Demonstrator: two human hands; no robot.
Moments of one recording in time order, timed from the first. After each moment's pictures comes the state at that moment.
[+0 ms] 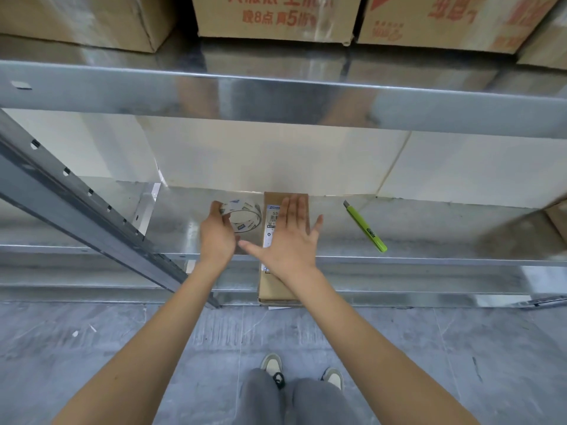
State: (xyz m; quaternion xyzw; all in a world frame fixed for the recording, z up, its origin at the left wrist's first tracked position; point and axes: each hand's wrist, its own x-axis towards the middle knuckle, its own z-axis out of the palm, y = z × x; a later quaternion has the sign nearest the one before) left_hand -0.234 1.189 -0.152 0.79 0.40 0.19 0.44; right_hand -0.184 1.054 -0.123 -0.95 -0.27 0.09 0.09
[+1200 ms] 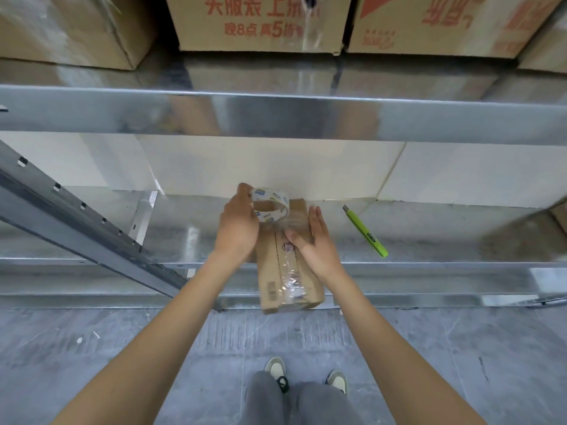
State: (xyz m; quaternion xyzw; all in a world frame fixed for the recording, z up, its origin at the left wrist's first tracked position) left_hand -0.199 1.165 -0.099 0.87 0.32 0.14 0.36; right_hand -0.134 1.004 -0.157 -0.86 -0.17 0.23 0.43
